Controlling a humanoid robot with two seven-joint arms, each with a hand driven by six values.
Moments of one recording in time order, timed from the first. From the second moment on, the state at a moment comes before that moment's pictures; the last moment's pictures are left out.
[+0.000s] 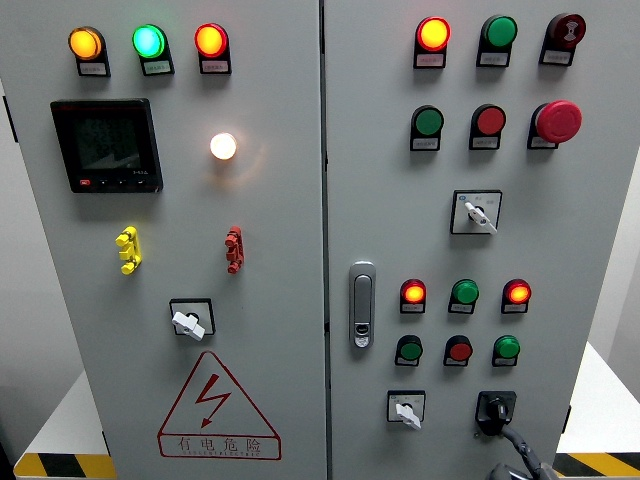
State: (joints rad) left arm -0.01 -0.09 0.04 -0.12 -0.07 -0.02 -0.15; right arm 0.18 0.15 1.47 1.51 -1.30 0.05 -0.17
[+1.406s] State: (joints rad) left arm -0.01 -0.09 0.04 -0.12 -0.07 -0.02 -0.15; right arm 0.19 0.15 1.44 1.52 -1.25 0.05 -0.19
